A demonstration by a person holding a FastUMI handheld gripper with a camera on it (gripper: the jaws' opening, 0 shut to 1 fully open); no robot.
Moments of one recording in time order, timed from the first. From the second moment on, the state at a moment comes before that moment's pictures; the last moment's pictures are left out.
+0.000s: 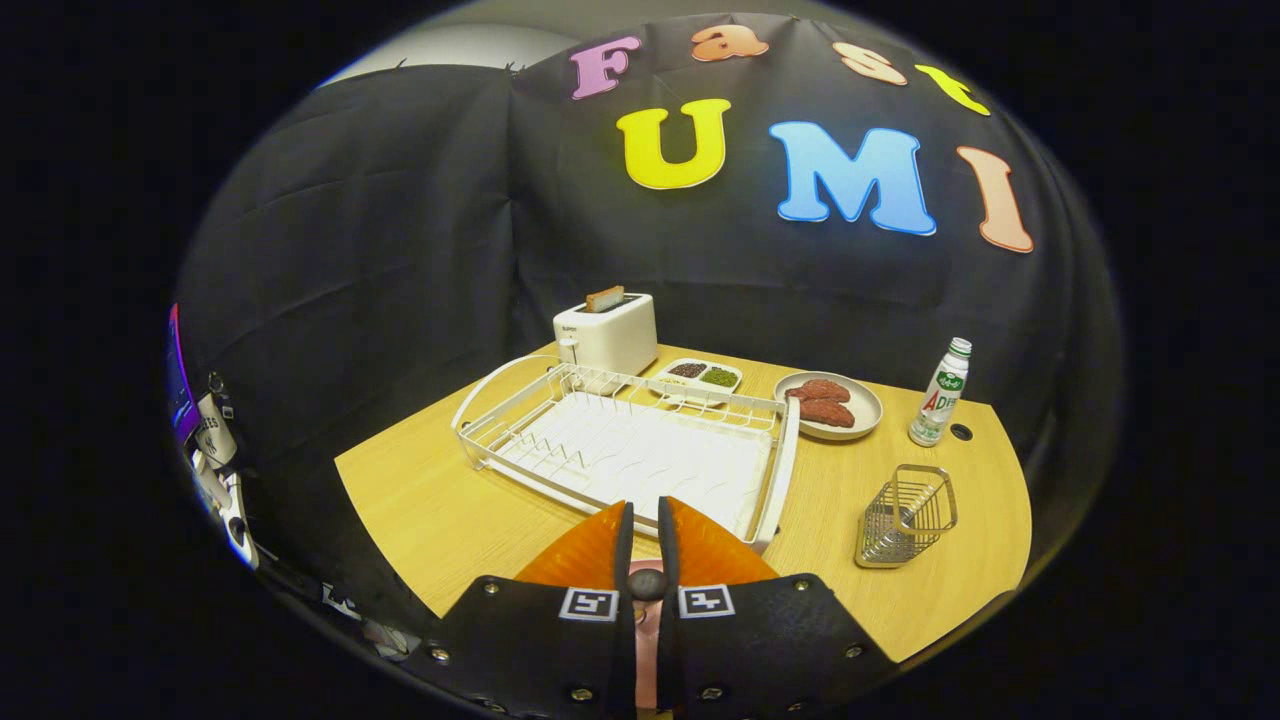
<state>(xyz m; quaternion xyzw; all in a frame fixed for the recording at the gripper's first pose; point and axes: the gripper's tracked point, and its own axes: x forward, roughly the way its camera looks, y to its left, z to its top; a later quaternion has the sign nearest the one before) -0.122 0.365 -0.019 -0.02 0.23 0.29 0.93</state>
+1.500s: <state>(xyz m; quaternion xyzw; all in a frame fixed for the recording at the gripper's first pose) -0.080 0.182 0.070 -0.03 0.12 0.11 0.99</state>
